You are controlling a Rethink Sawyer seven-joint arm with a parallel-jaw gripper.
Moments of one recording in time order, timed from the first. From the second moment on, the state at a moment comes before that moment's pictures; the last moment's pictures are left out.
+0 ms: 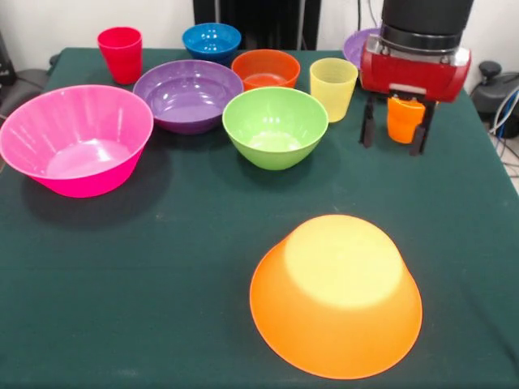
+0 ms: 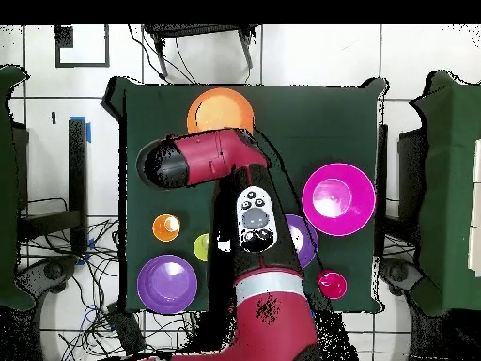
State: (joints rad) arm -0.13 -0.60 0.17 1.42 -0.32 0.57 2.31
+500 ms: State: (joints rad) arm -0.12 -0.51 0.14 1.35 -0.30 0.54 2.31
